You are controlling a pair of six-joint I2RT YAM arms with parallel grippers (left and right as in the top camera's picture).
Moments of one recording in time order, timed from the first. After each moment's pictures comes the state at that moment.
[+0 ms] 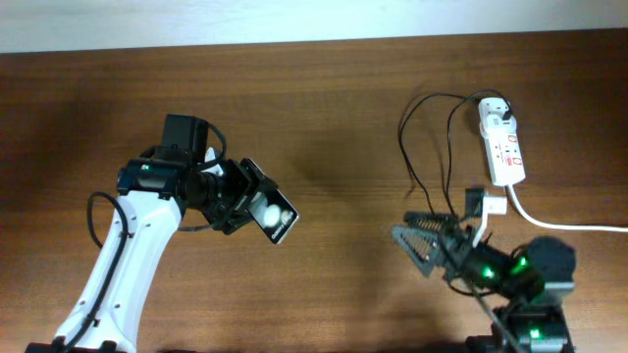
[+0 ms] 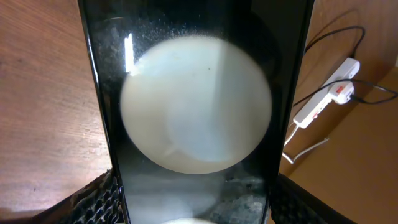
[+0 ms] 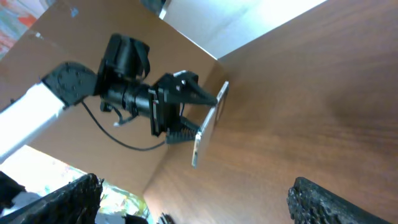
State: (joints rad) left arm -0.14 1.46 1.19 -1.00 0.54 -0.90; right arm -0.04 0.50 0.38 -0.02 -1.02 0.80
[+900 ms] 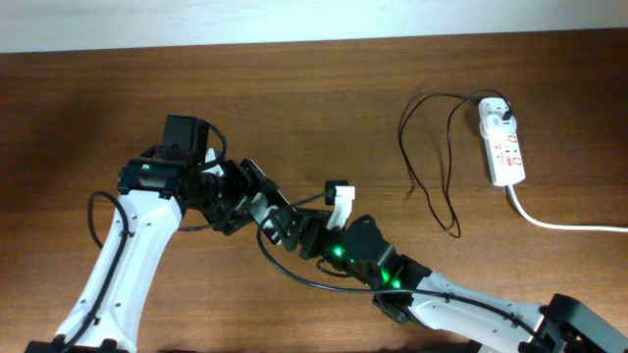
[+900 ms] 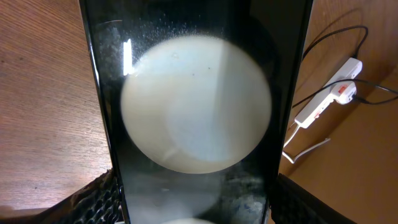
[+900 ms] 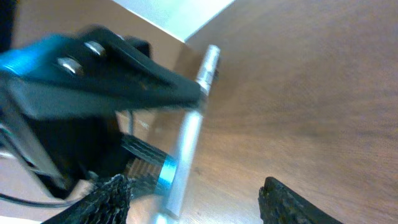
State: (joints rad) left arm -0.14 1.46 1.19 -1.01 0.54 -0.90; right arm 0.88 1.42 0.52 0.69 -0.02 1.00
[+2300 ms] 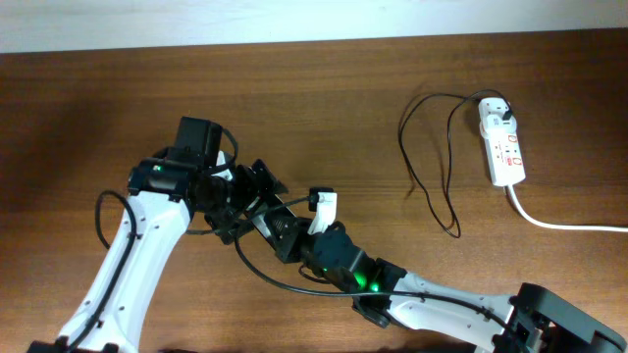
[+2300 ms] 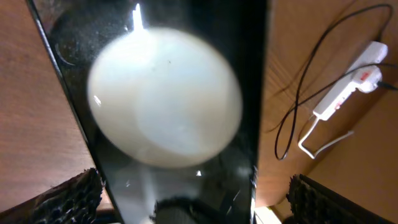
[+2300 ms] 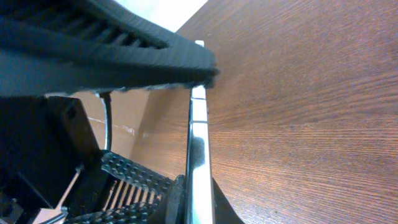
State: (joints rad) left arm -0.20 1.45 1.19 -1.03 0.50 -0.86; right arm 0.98 1.52 0.59 0.65 0.14 1.07
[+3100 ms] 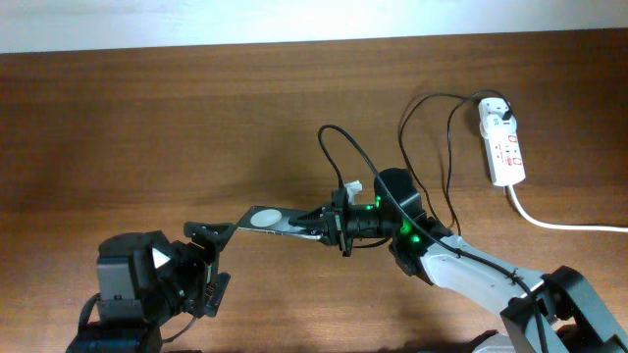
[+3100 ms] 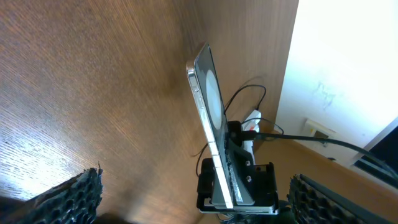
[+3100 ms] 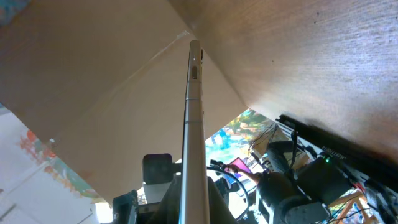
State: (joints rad) left arm 0.00 0.64 0.79 -0.99 0.50 -1.34; right arm 0.53 1.52 0.59 0.58 -0.93 1.93
